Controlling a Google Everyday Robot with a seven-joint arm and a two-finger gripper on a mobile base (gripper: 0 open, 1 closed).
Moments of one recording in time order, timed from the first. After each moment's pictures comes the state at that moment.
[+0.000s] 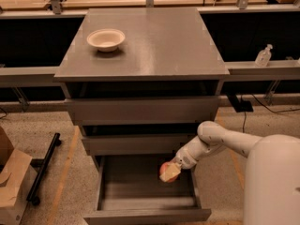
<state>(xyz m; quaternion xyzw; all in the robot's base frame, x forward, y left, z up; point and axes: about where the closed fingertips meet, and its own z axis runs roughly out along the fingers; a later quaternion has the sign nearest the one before) 0.548 -0.080 0.422 -0.43 0.82 0.36 0.09</state>
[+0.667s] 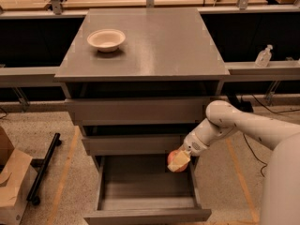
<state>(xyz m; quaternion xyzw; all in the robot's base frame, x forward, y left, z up) 0.539 -0.109 0.525 -0.46 0.83 0.32 0.07</state>
